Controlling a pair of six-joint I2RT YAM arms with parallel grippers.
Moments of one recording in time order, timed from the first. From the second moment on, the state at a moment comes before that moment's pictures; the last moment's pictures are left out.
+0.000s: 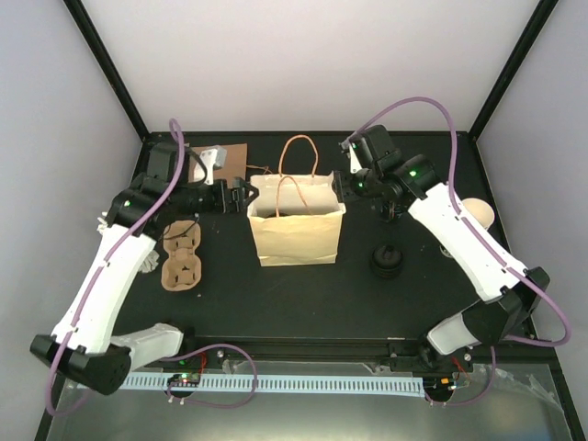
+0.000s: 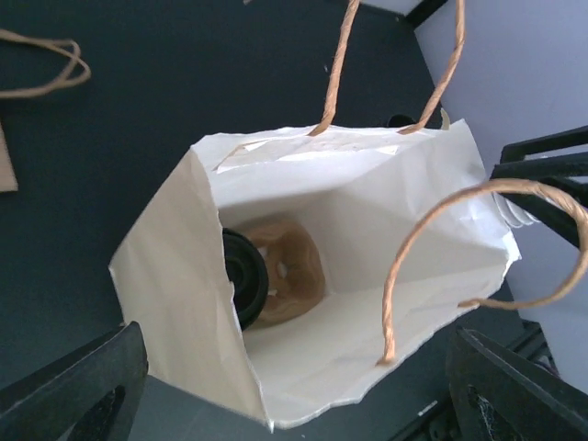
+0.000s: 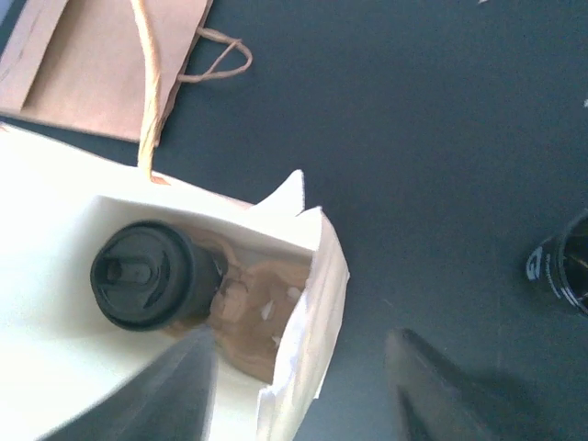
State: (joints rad) left arm -0.31 1.17 1.40 -0.95 0.44 -0.42; right arm 0.62 1.50 1.66 -1.04 0.02 0.33
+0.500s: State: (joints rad) left arm -0.31 0.73 1.10 -0.90 0.16 -0.38; right arm 0.62 1.02 1.35 -0.87 0.27 0.32
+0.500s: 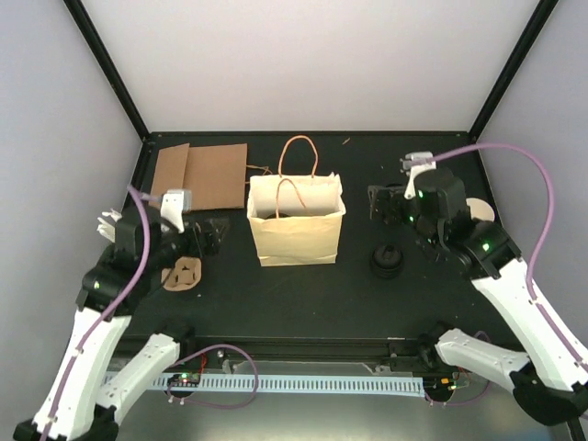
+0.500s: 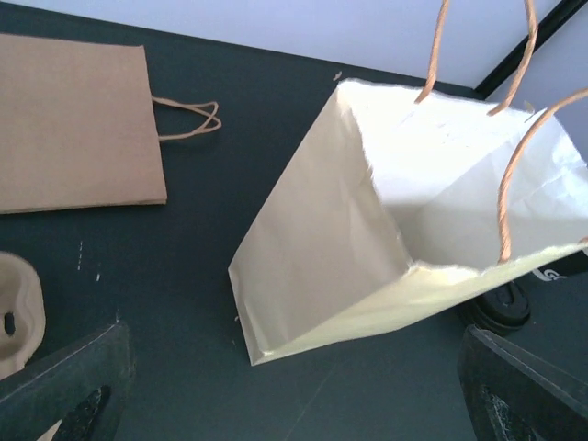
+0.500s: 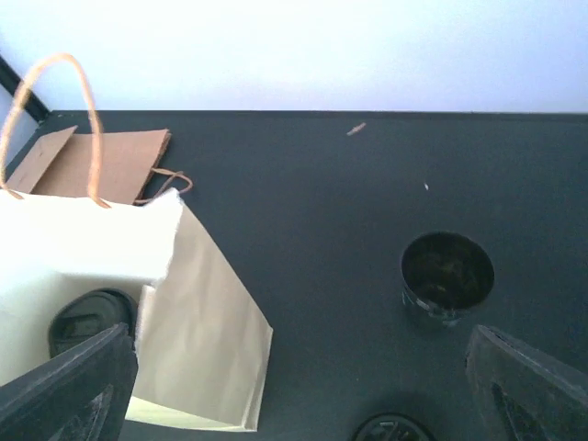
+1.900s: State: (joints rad) left arm -0.45 0.69 0.22 -0.14 0.49 -0.76; right arm 0.62 0.95 0.40 -0.13 -0.32 0.76
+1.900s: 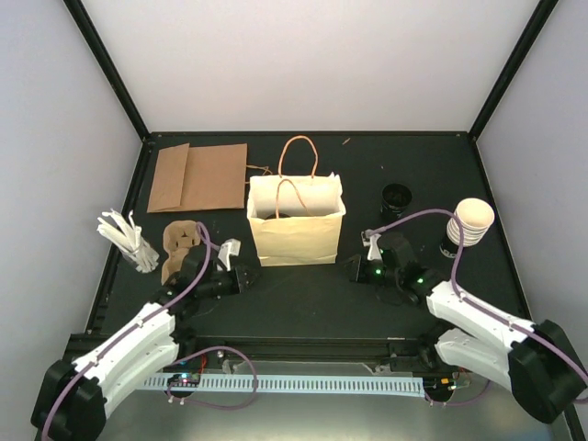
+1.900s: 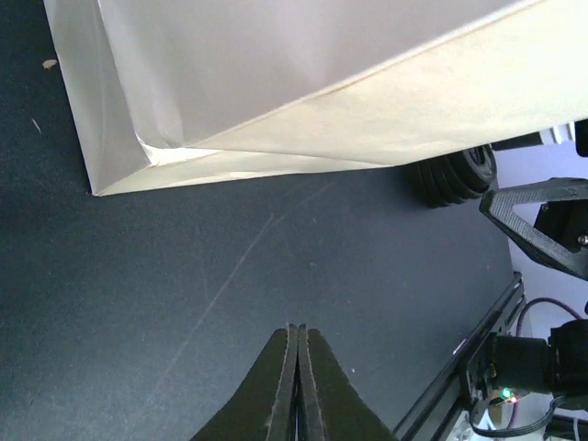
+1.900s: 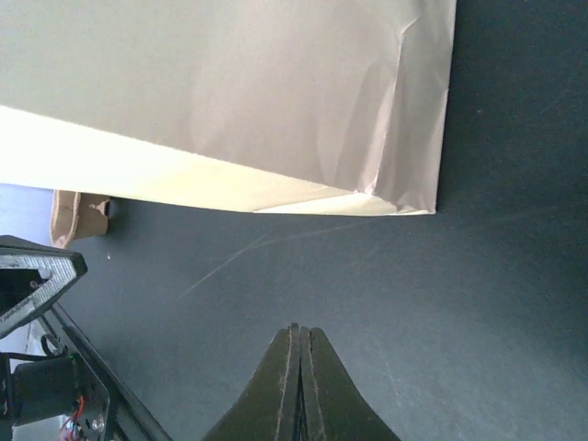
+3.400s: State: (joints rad) left arm -0.34 1.38 0.42 0.25 0.50 -0.74; right arm 0.50 1.57 0.66 0.15 -0.31 0.74
